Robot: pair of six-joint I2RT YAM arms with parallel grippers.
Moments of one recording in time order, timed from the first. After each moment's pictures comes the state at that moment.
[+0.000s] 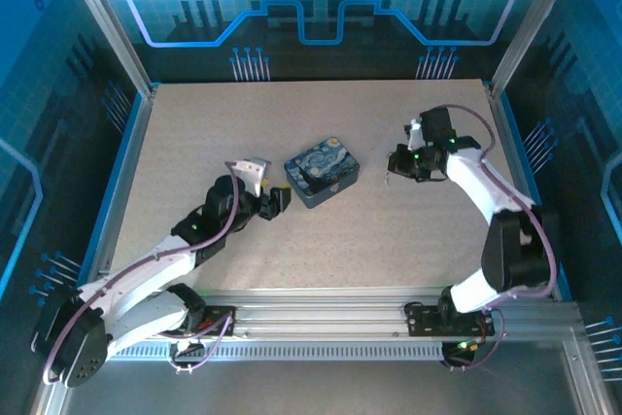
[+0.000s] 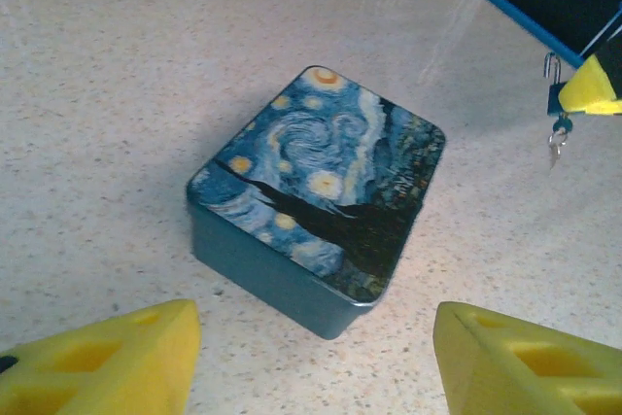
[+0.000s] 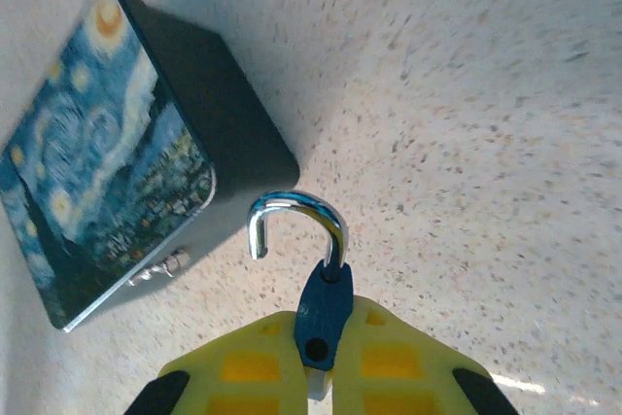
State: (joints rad) left arm -0.55 1.00 0.55 0.02 -0.03 -0.28; right arm 0.14 1.57 1.15 -0.68 -0.38 0.35
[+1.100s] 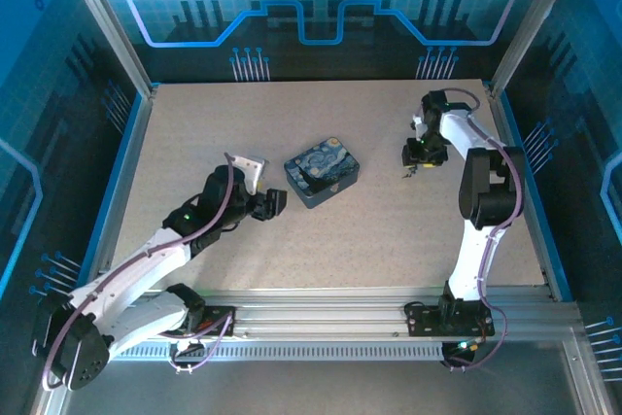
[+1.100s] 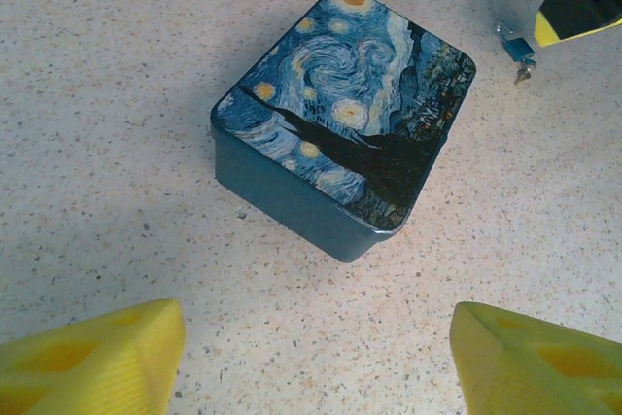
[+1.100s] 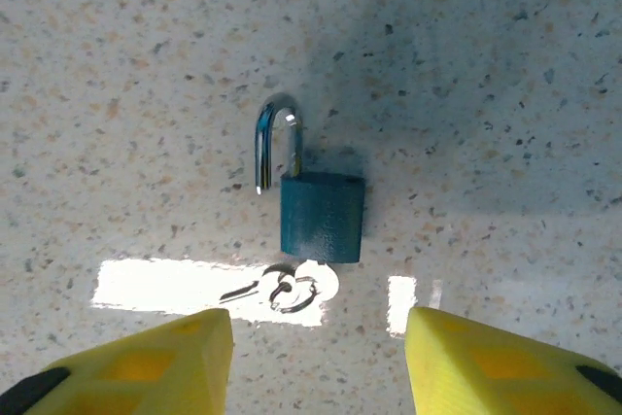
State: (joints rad) left arm -0.52 0.97 0.67 -0.29 0.02 -0.27; right arm 0.03 2.01 1.57 -0.97 -0.06 0.02
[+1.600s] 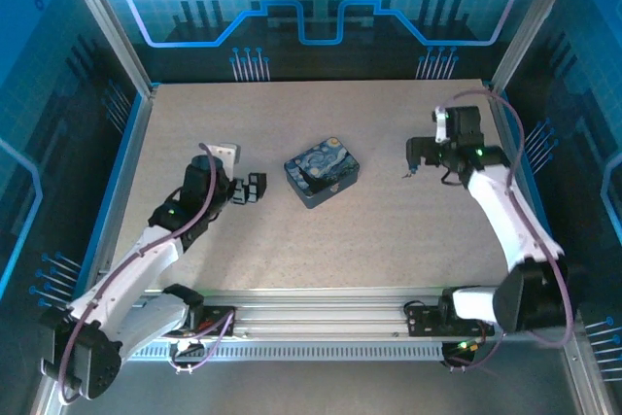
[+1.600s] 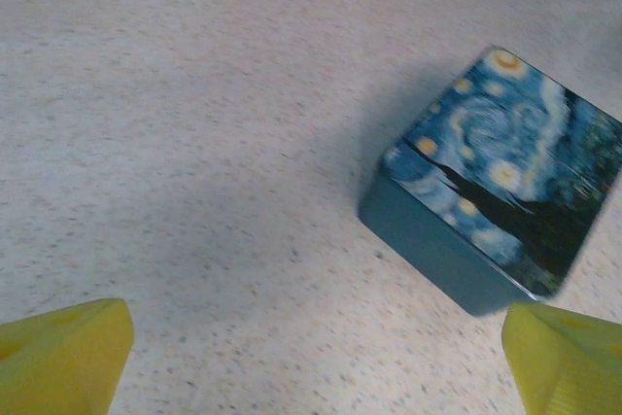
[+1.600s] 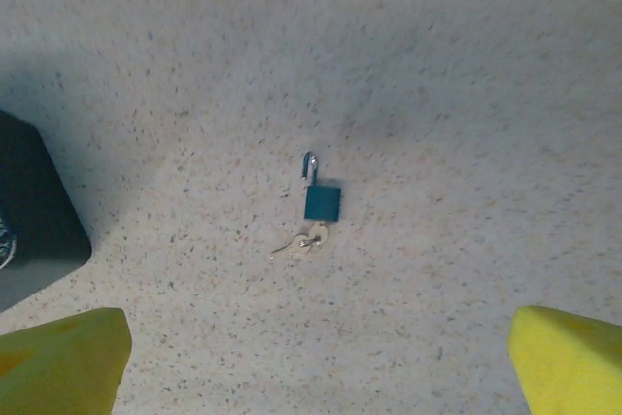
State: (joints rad) left arm -0.32 0.97 0.69 -0.29 -0.08 -0.21; right arm 0.08 1.26 1.08 -0.62 0.07 0.06
